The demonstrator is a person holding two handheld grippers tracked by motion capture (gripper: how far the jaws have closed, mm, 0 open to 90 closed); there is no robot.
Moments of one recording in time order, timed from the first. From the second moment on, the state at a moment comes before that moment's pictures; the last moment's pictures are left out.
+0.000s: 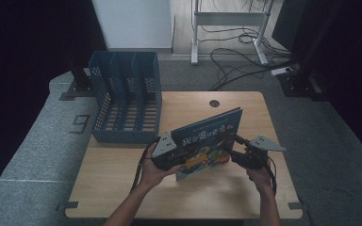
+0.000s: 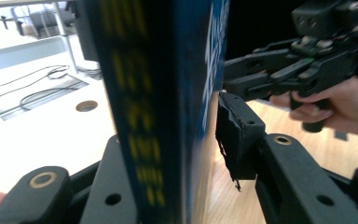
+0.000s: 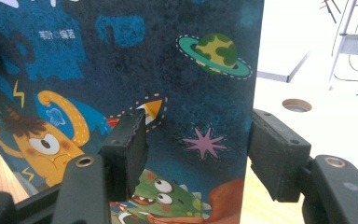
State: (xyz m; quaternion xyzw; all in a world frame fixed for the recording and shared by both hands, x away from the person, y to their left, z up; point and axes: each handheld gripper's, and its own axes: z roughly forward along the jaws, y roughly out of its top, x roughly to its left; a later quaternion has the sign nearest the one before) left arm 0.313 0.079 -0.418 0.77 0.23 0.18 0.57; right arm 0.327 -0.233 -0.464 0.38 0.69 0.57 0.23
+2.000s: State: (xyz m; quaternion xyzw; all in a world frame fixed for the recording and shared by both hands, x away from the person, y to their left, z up) left arm 0.290 0.071 -0.426 0.72 0.23 0.18 0.63; right arm 0.329 -0.226 -0.467 0.36 0.70 0.58 0.20
